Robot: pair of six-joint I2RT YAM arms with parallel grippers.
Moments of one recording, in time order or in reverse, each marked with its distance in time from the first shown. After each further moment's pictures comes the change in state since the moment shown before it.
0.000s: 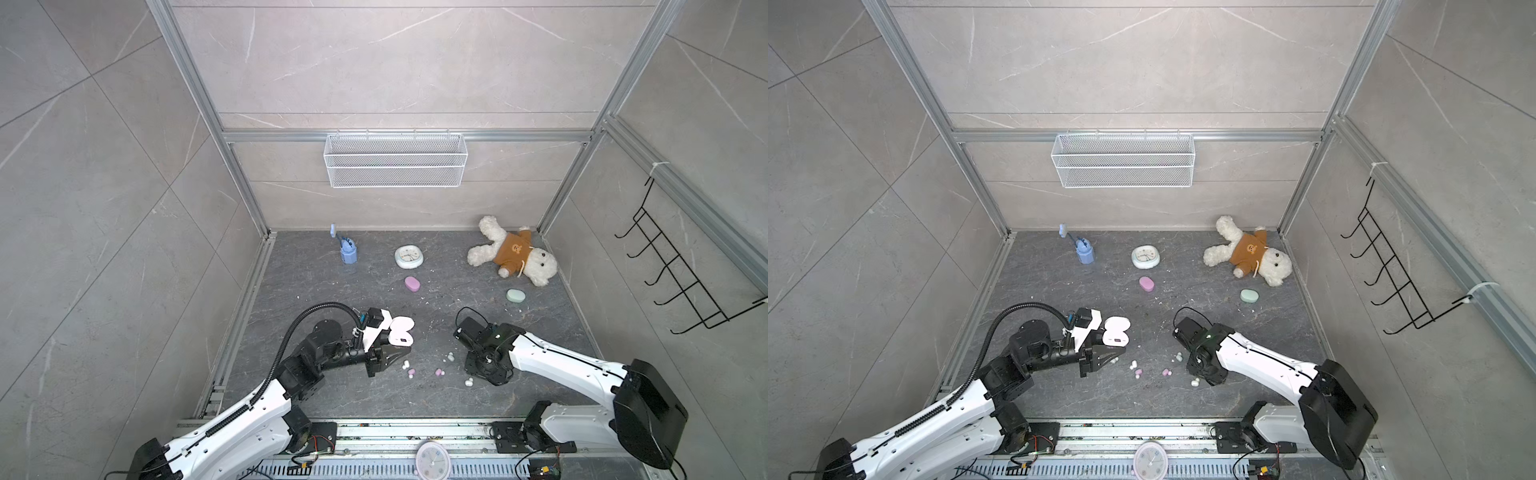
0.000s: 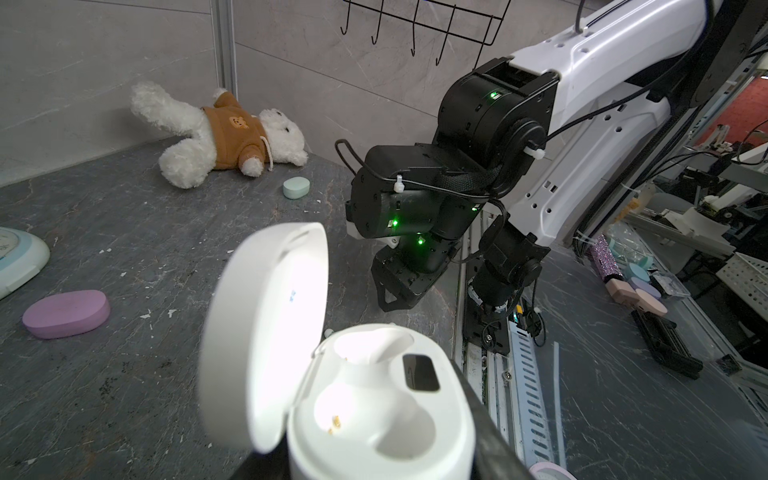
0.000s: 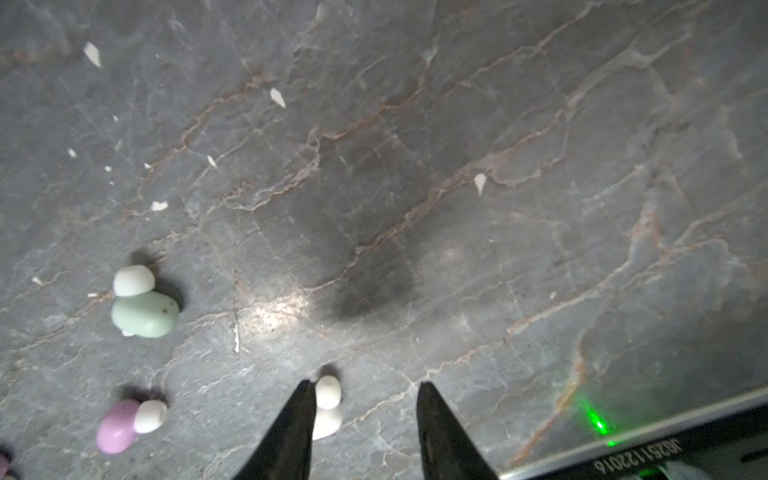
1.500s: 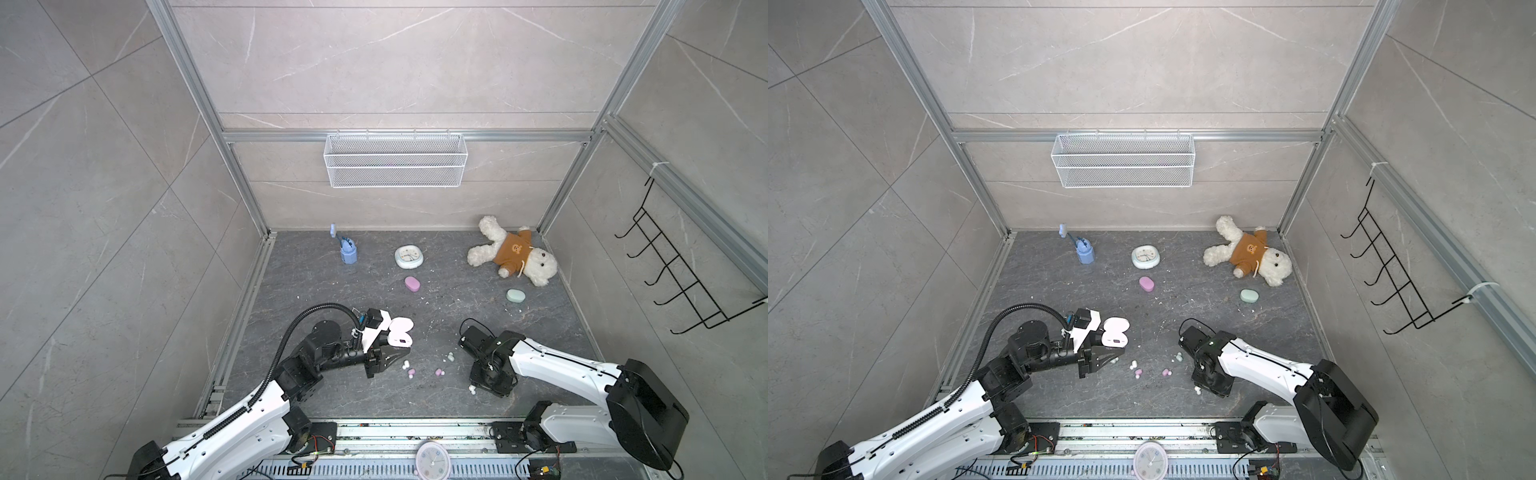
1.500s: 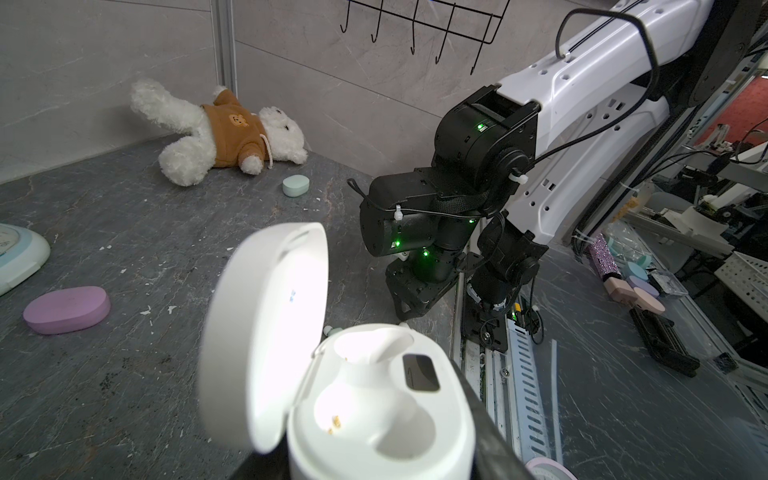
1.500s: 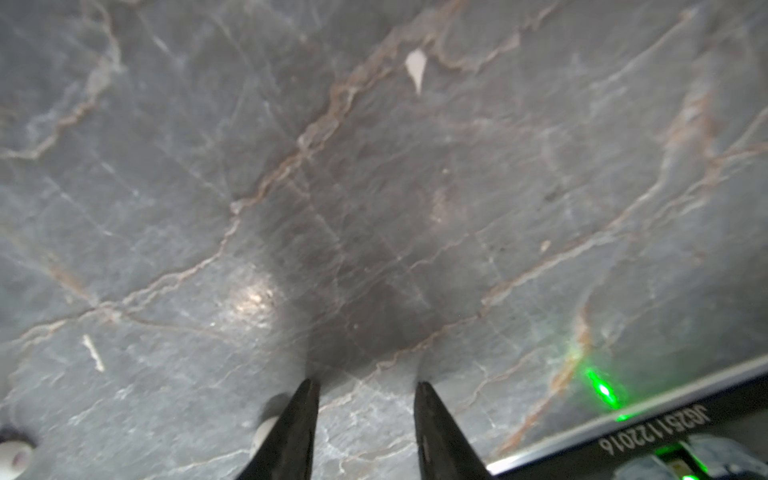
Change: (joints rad) left arm 0.000 -0.015 0.000 -0.021 0.000 0.000; right arm -0.016 -0.020 -0.099 -0.008 -0.074 0.089
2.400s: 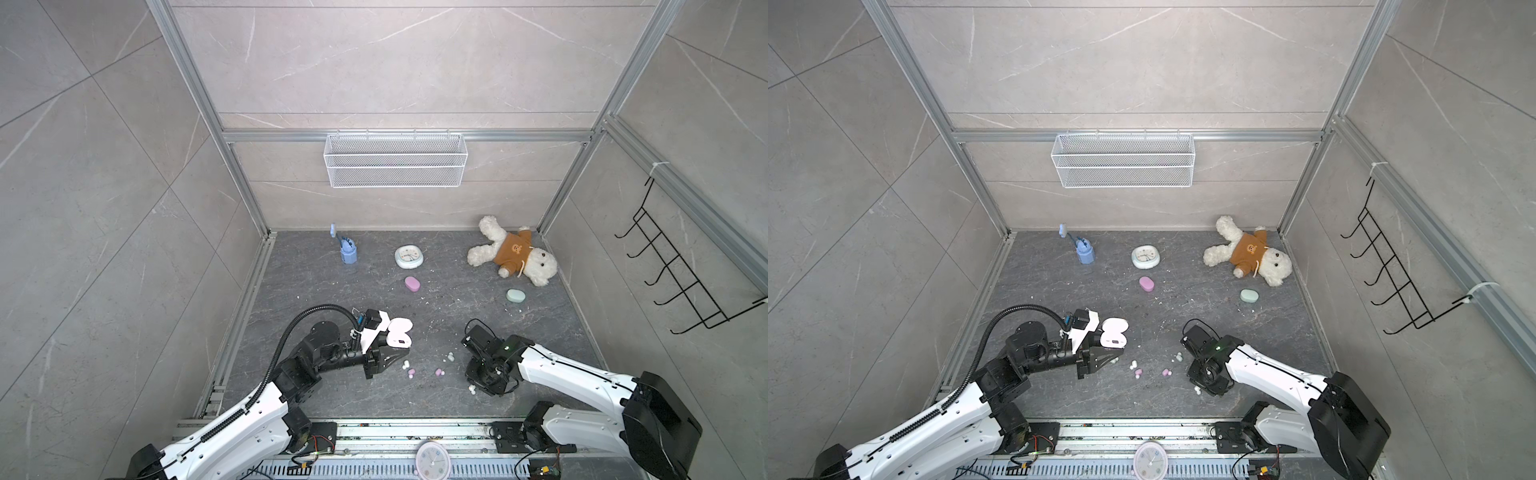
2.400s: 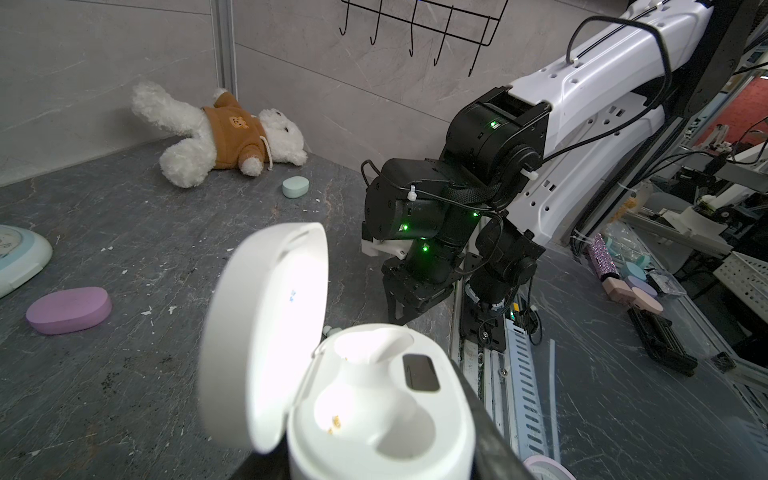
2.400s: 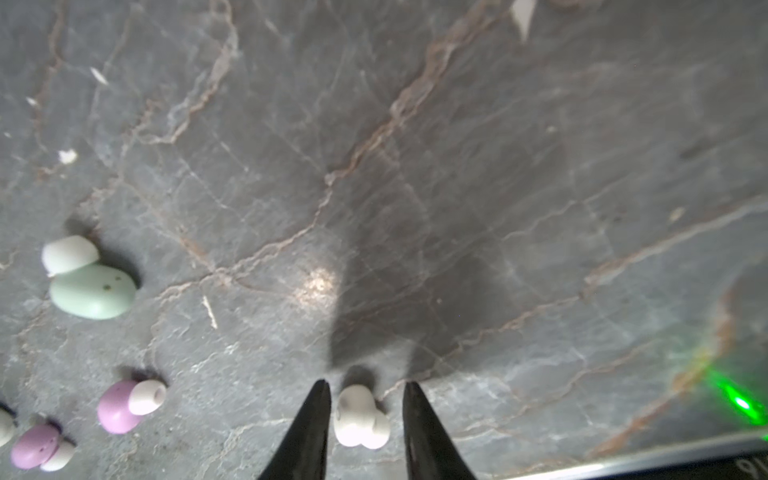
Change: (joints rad) left arm 0.000 -0.019 0.000 -0.015 0.000 0.000; right arm 0.000 -0.088 -0.048 0.125 -0.105 0.091
